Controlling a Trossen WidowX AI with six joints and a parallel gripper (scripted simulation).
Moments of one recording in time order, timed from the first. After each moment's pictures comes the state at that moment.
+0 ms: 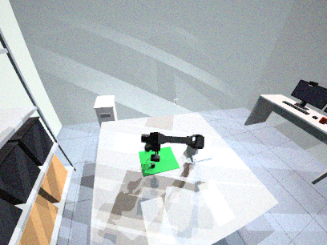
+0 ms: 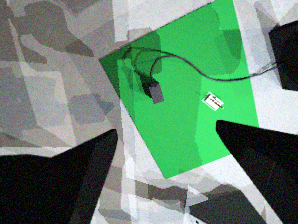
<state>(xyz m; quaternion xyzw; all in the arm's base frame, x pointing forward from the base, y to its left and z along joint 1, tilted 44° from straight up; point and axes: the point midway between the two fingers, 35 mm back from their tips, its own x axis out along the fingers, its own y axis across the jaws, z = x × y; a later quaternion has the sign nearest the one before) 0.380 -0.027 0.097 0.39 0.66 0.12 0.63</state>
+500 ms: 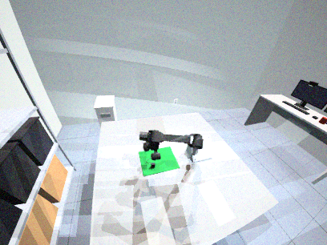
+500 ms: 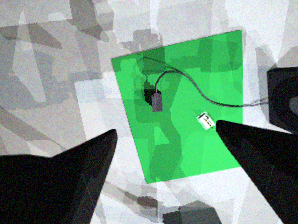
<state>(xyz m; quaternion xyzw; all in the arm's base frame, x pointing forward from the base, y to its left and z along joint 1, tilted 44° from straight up) 0.392 -0.040 0.098 0.32 0.64 0.19 0.67</state>
